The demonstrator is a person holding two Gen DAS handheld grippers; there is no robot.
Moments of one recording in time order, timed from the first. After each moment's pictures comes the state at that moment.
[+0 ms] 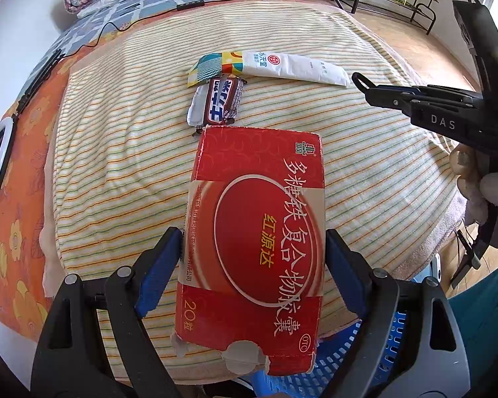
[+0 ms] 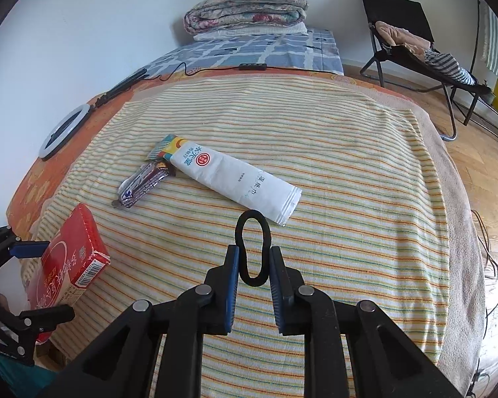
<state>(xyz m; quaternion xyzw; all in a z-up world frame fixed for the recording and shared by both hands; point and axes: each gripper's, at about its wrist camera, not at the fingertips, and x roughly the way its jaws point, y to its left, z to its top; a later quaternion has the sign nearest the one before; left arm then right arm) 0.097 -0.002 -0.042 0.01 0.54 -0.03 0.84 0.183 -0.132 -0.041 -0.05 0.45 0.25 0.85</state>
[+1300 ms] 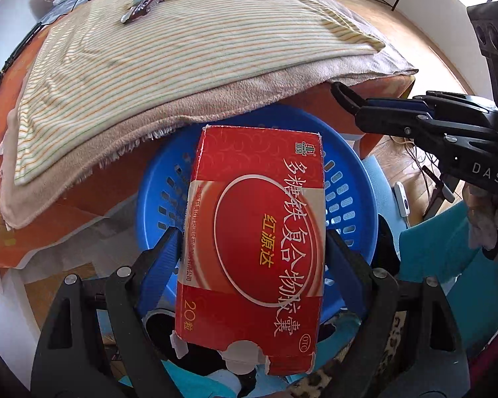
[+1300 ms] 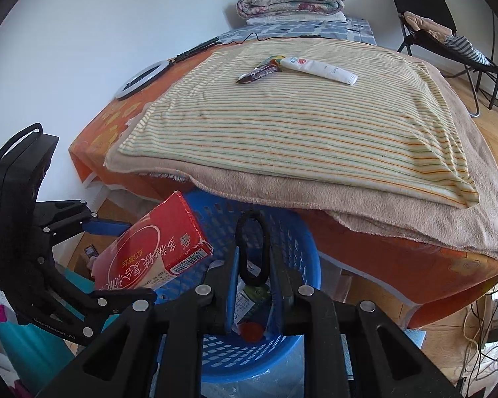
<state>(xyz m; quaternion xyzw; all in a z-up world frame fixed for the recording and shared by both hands) -0.080 -0.085 -0.084 0.01 0.57 -0.10 0.82 -0.042 -0.171 -0.059 -0.04 0.47 0.33 0.82</state>
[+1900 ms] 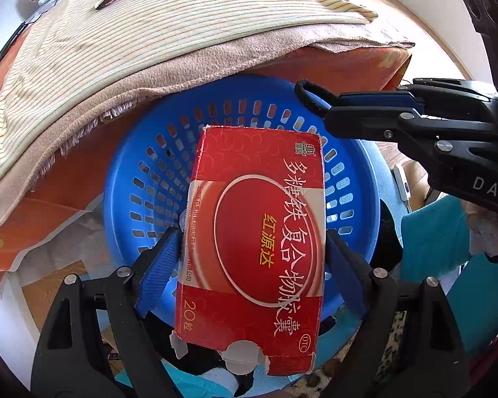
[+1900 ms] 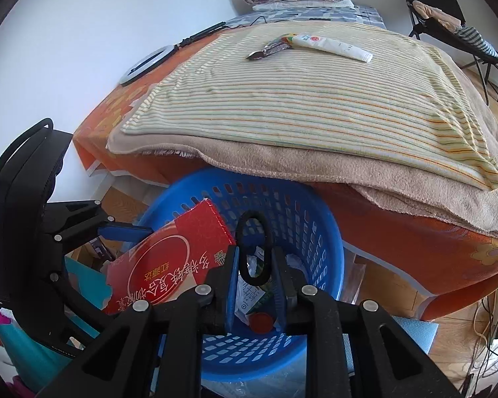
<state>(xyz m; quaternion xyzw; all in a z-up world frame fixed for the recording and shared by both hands) -0.079 -0.102 -0.109 0.02 0.59 -0.11 0.80 -0.047 -0.160 -0.081 -0.04 0.49 0.35 0.80</state>
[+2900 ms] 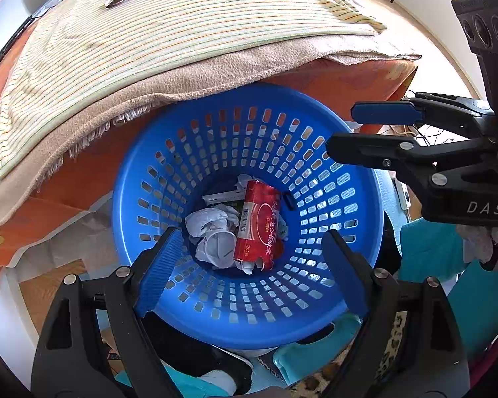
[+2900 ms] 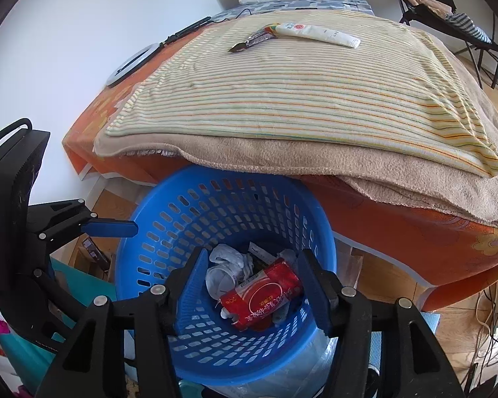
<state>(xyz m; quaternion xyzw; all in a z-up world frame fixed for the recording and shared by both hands) -0.074 -0.092 -0.105 0.01 0.58 -0.10 0.81 -0.038 -0.162 -0.088 -0.03 0.51 0.32 0.80</state>
